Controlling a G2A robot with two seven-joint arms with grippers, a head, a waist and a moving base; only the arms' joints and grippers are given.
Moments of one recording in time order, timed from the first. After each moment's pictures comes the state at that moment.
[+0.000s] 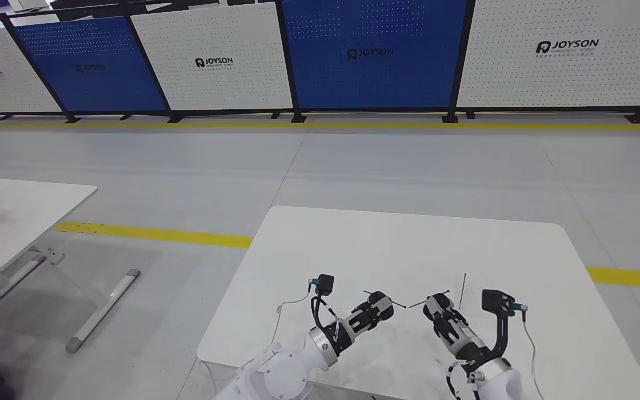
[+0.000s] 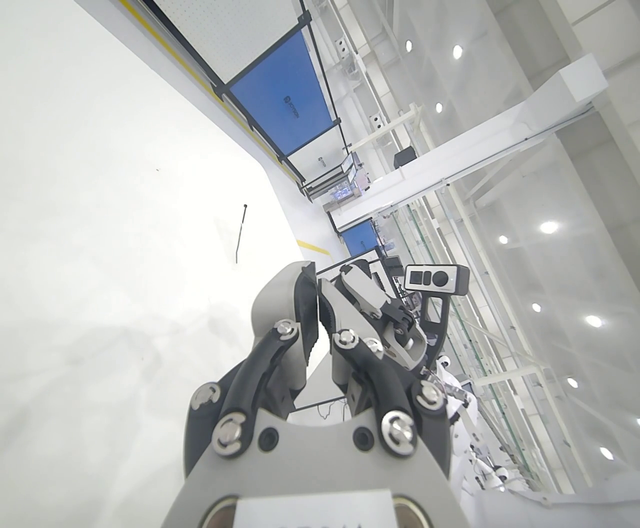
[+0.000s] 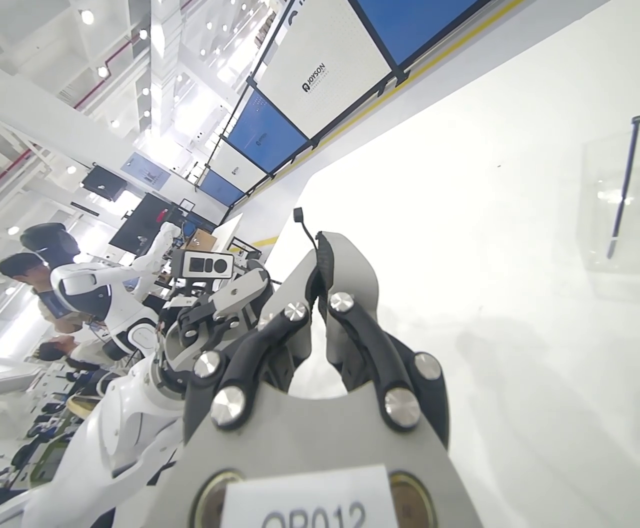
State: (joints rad) left arm 1.54 -1.20 -1.03 -1.72 0.06 -0.22 -0.17; right arm -1.69 -1.17 1.22 -2.01 -0.50 0.12 0.28
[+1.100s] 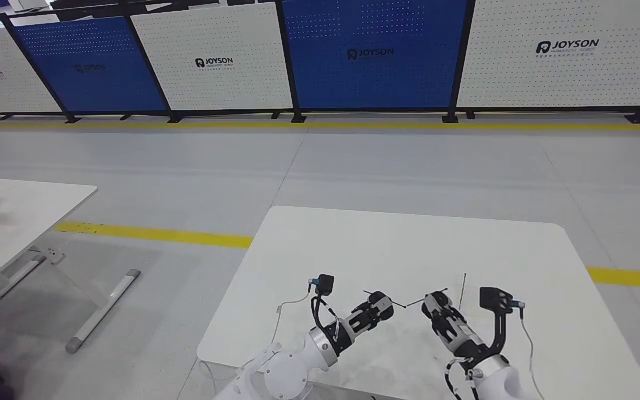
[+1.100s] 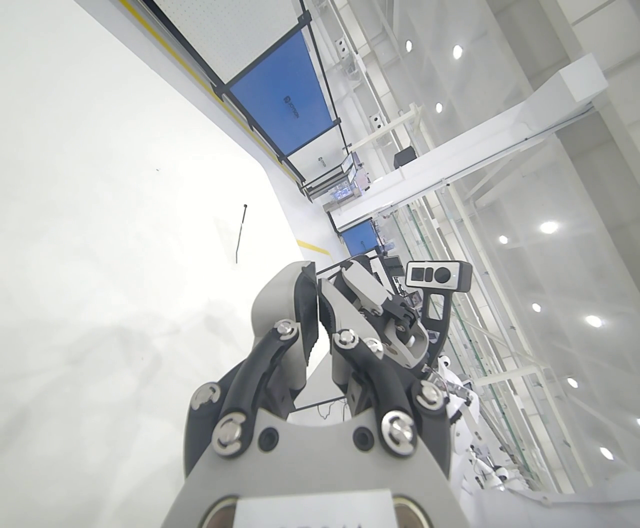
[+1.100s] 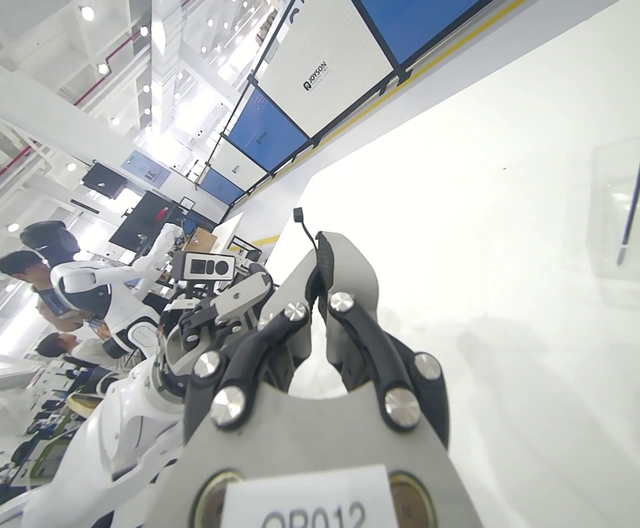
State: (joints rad) left arm 1.54 -1.20 -1.03 -1.72 0.06 -0.22 -0.17; right arm -1.67 -1.18 1.22 -2.01 -0.50 0.12 0.29
